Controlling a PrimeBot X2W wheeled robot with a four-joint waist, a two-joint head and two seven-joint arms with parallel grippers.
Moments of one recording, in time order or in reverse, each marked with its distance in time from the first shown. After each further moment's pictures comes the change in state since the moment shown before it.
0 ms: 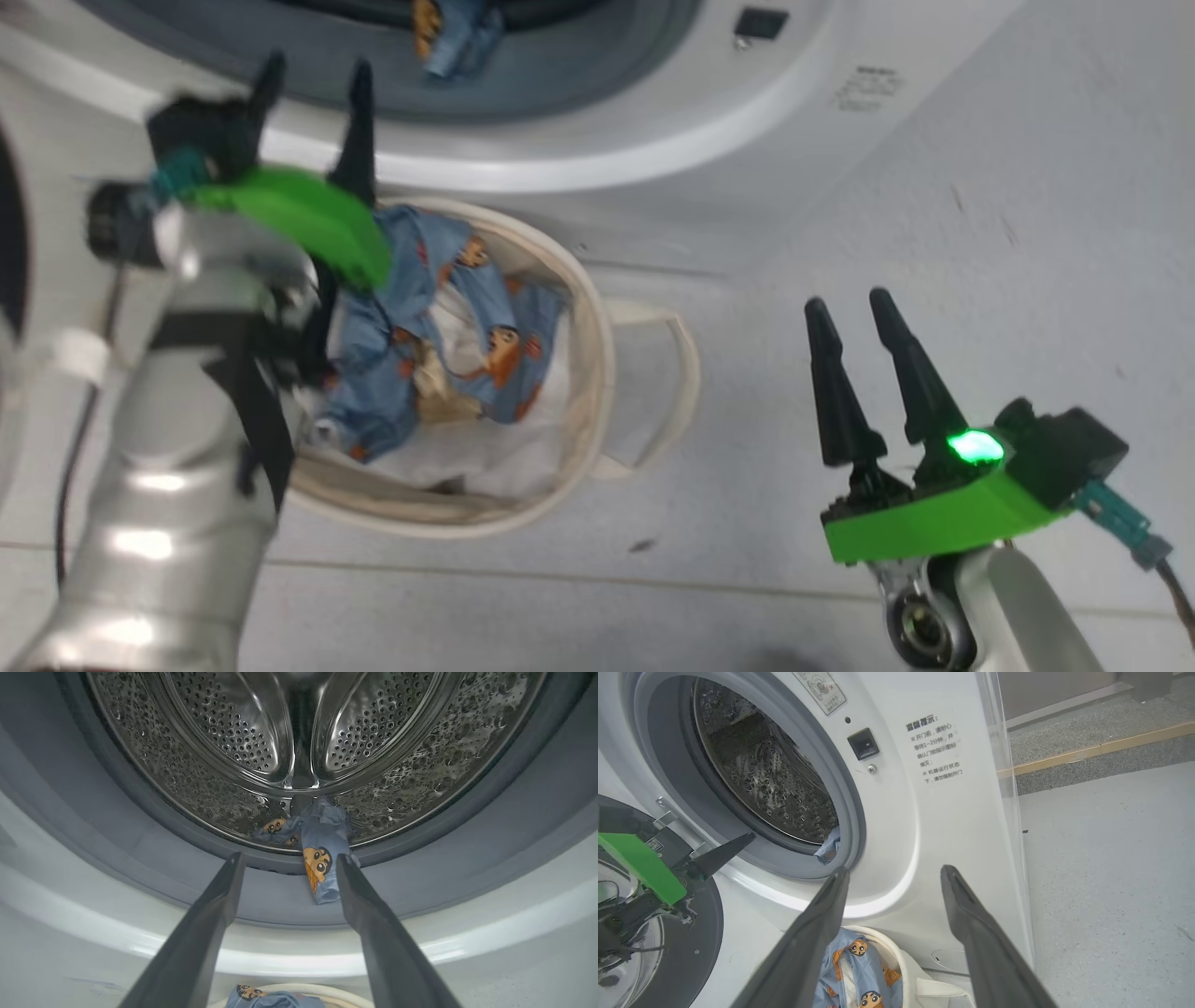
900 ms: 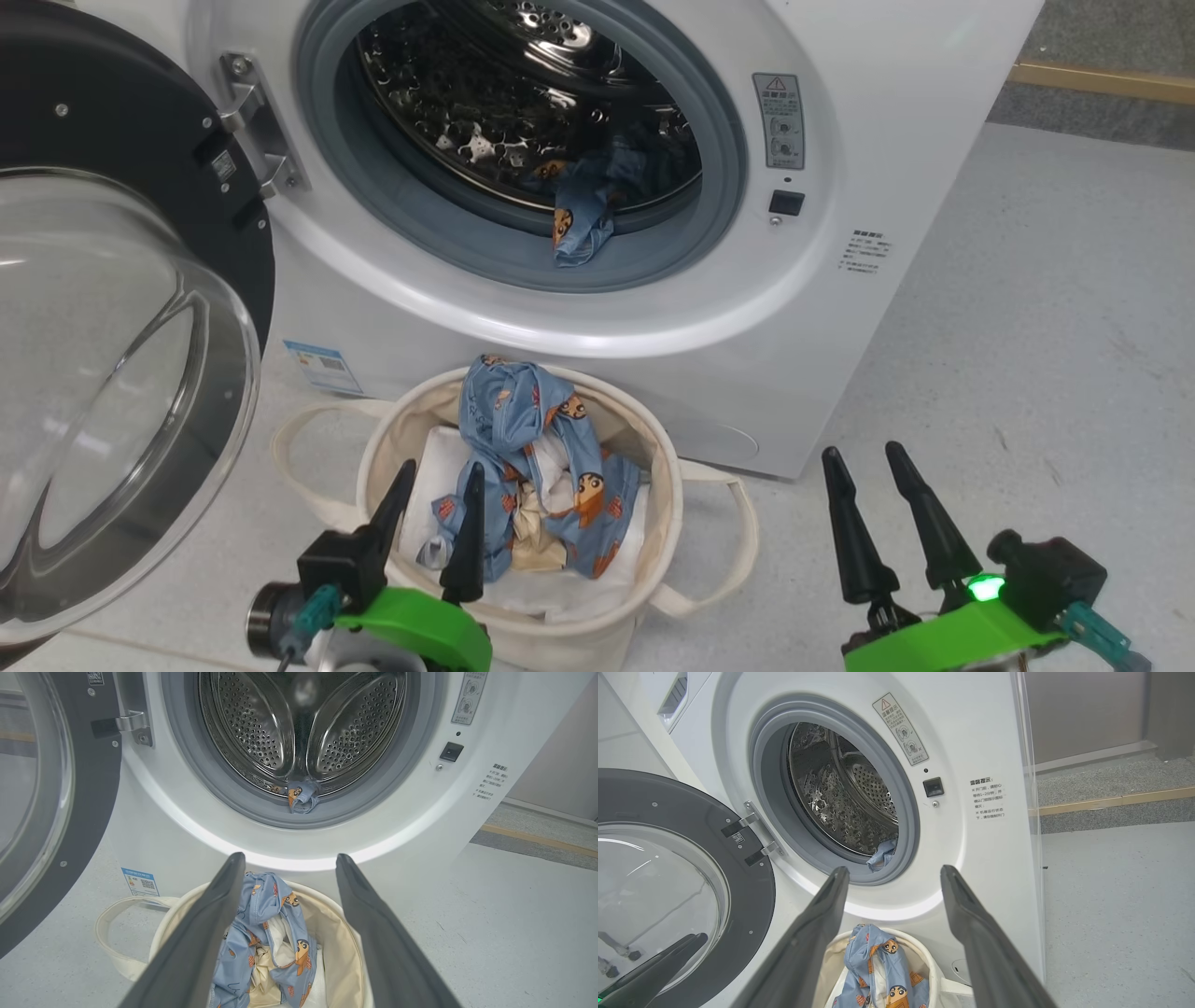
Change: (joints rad) left arm 0.670 -0.079 -0.077 -0.188 -0.014 0.033 -0.214; right arm 0.216 0.000 -0.046 0.050 -0.069 0.000 0.000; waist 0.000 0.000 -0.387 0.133
